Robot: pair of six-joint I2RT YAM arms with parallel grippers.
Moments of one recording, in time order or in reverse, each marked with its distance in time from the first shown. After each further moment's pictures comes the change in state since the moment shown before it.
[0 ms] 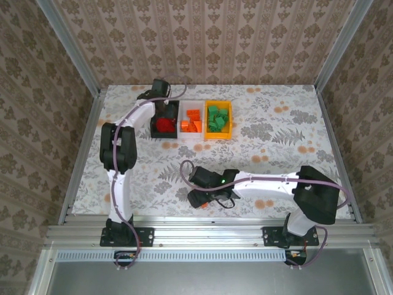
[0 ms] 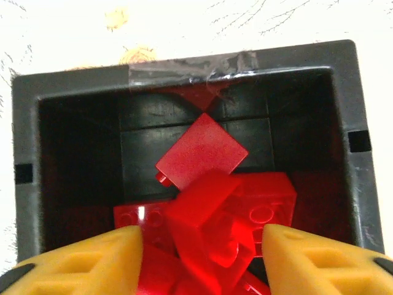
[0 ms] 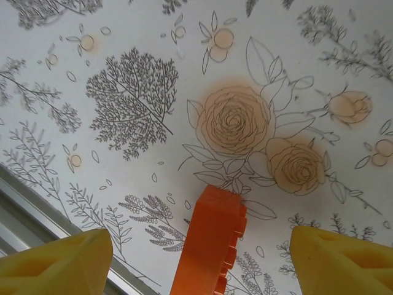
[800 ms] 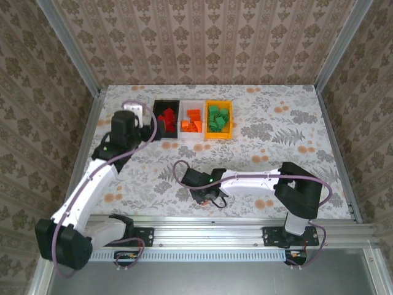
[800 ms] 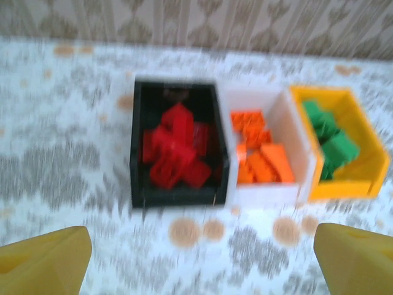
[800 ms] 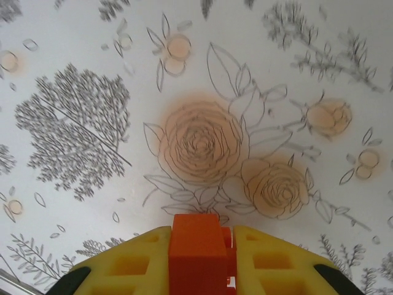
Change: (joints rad) left arm -0.042 -1.138 -0.914 0.234 0.034 -0.148; right arm 0.010 0.129 0.118 -0.092 0.118 0.060
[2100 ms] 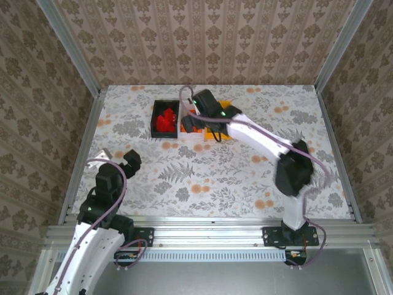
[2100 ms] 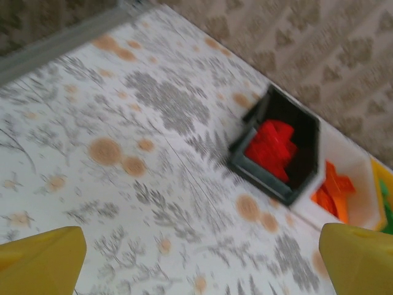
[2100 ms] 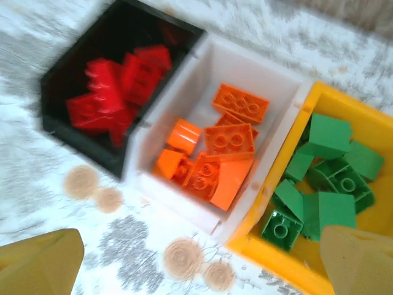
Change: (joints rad) left arm -0.011 -0.641 -0.393 -0.148 -0.402 -0.473; right arm -0.412 0.048 0.499 0.084 0.023 -0.514
